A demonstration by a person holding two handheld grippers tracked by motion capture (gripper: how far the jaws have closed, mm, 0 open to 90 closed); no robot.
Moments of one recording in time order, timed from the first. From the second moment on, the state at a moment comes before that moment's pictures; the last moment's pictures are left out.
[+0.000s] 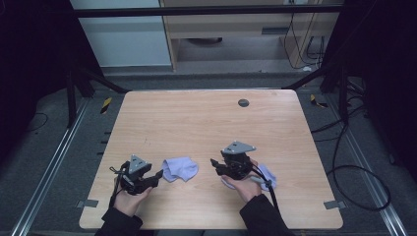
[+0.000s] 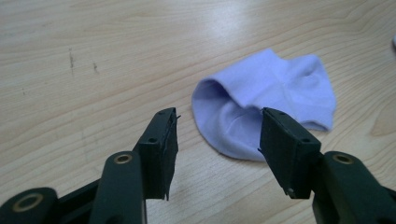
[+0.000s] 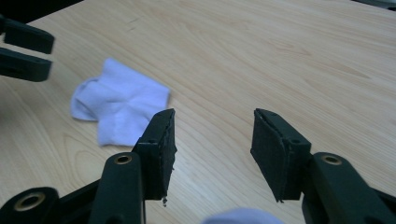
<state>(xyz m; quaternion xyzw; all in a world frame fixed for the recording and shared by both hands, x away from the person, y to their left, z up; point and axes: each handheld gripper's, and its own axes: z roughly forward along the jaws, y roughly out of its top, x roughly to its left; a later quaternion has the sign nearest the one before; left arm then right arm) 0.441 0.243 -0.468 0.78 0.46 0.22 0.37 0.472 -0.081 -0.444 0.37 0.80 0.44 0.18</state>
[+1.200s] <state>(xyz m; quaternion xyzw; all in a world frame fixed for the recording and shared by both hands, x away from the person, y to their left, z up) 0.462 0.229 -0.494 0.80 0.46 0.20 0.33 0.470 0.025 -0.498 0.31 0.87 0.37 0.11</state>
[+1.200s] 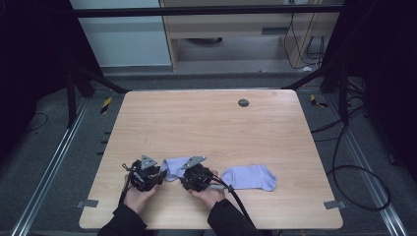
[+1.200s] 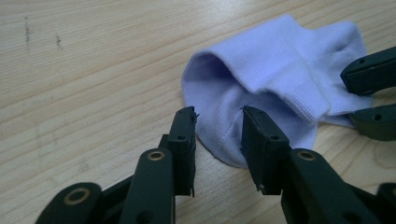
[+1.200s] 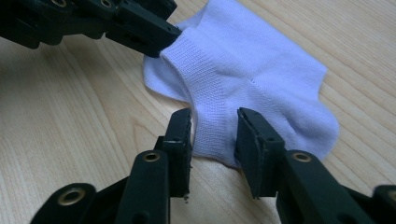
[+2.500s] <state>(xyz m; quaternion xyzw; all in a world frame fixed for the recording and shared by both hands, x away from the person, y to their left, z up) 0.457 0.231 -0.484 0.82 0.43 0.17 0.34 0.498 0.008 -0.463 0.41 0.77 0.45 0.17</state>
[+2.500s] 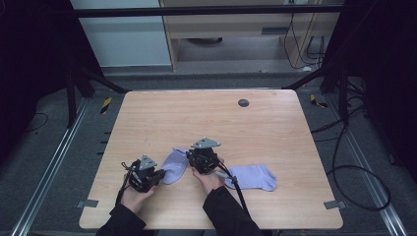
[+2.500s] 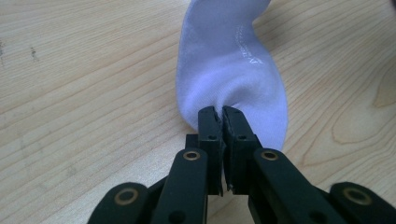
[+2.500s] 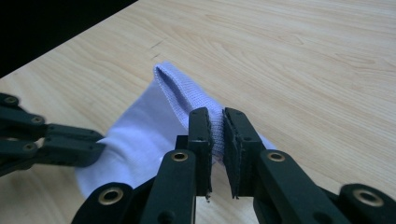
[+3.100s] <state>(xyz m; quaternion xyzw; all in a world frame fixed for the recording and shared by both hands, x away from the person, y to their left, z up) 0.459 0.243 -0.480 0.79 0.46 0.21 0.35 0.514 -0.005 -0.457 0.42 0.76 0.43 0.22</state>
